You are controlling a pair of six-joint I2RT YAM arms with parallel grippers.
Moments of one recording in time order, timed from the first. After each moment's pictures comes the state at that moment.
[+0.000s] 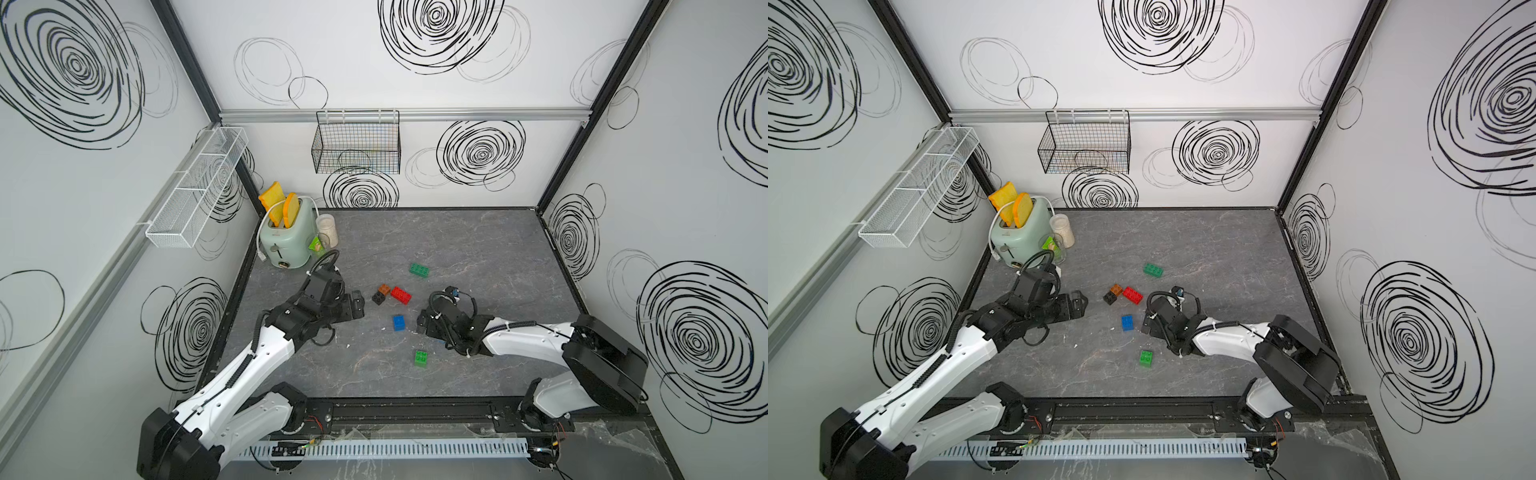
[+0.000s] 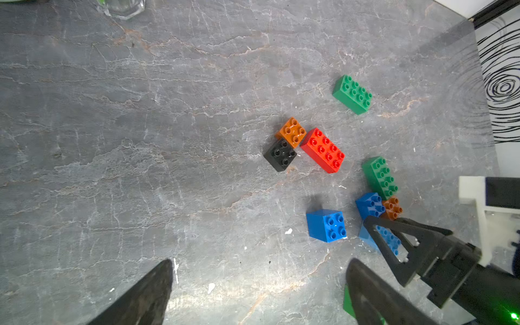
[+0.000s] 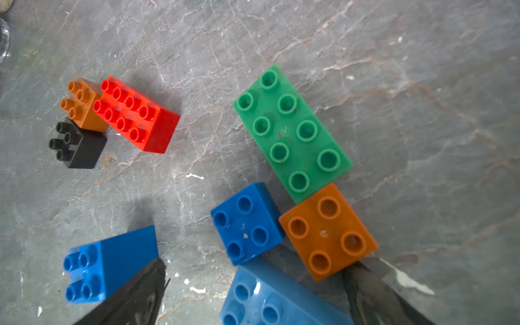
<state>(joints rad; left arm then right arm) -0.45 0.99 0.76 -0.66 -0.01 -0.60 0.94 1.48 0.62 -0.14 0.26 1.07</state>
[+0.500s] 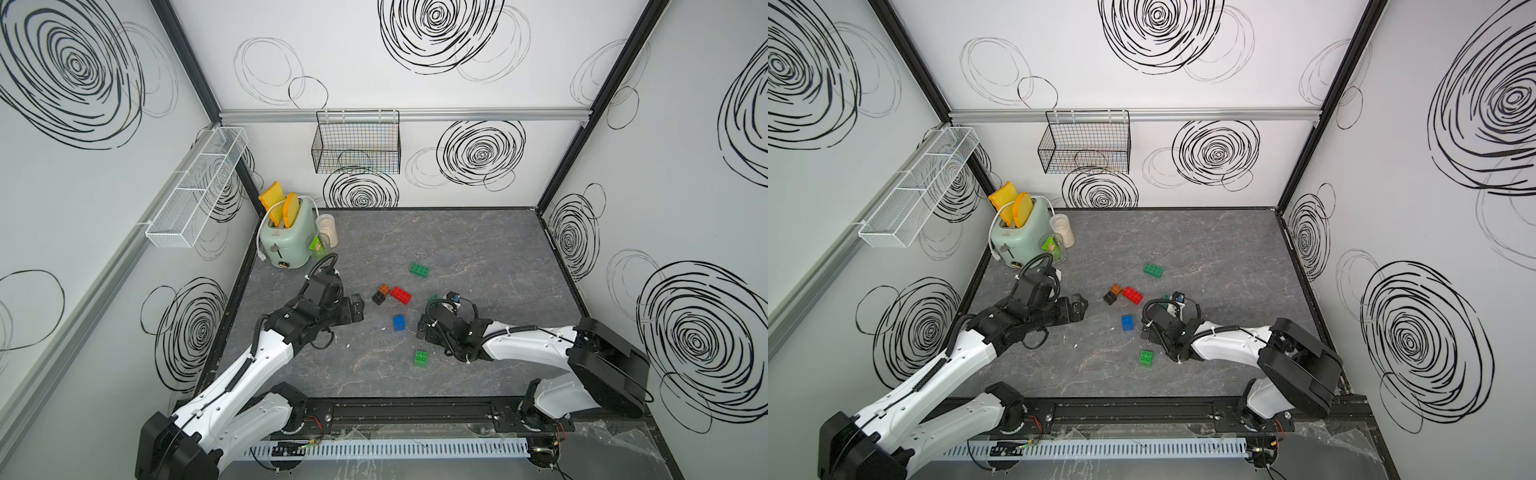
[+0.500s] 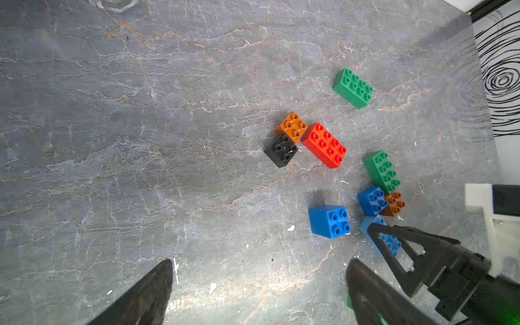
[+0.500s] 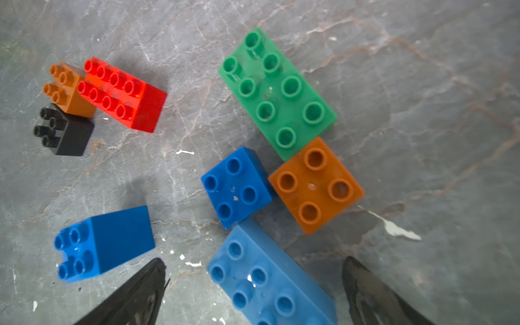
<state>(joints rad) -0.45 0.96 0.72 -0.63 0.00 -0.59 0.99 1.44 0.61 -0.23 0.30 1.17</state>
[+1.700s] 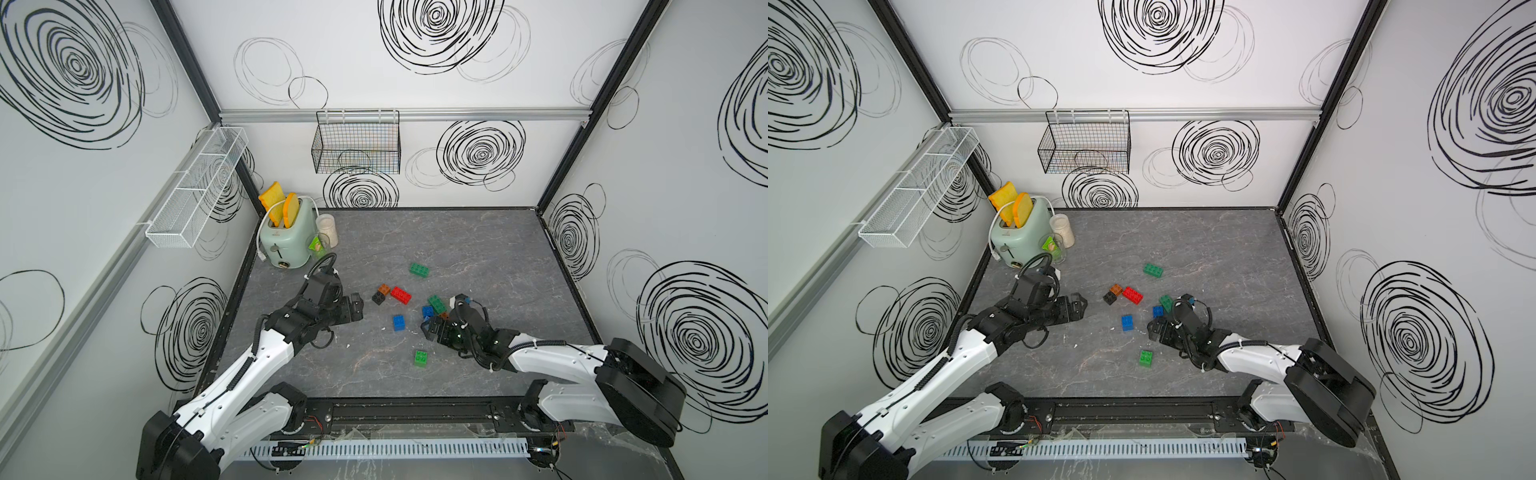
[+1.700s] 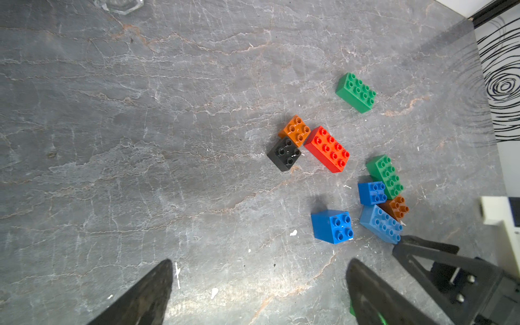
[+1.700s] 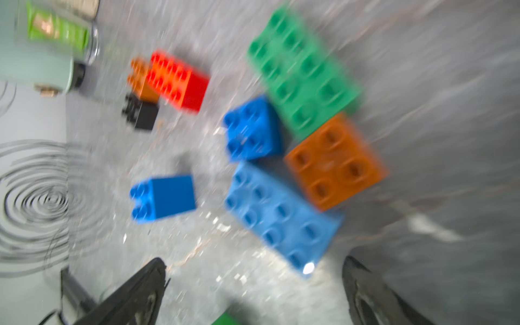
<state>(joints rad) -0.44 0.97 0.71 -0.61 0.00 -0.59 0.82 1.26 0.39 0.04 0.04 1.07</state>
